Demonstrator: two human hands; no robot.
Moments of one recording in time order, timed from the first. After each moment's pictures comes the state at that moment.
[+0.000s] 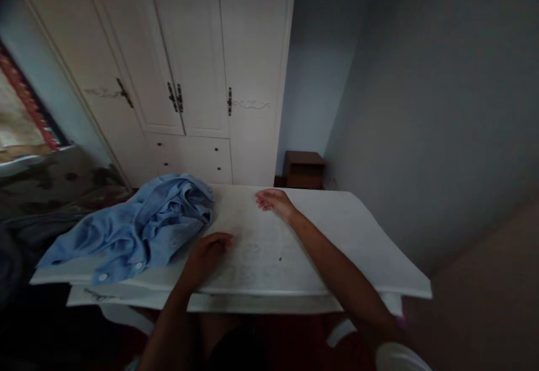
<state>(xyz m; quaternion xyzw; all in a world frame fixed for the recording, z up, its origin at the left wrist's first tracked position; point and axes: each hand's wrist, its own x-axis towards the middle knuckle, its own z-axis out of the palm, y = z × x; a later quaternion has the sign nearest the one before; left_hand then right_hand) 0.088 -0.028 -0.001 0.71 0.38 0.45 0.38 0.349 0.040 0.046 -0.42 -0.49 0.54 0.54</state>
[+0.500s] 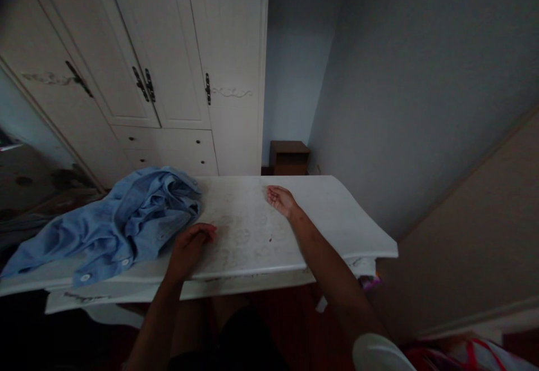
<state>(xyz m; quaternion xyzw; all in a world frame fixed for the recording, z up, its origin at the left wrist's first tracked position) 0.082 -0.031 0.002 0.66 0.38 0.49 0.42 0.393 0.024 -0.001 -0.45 -0.35 0.53 0.63</state>
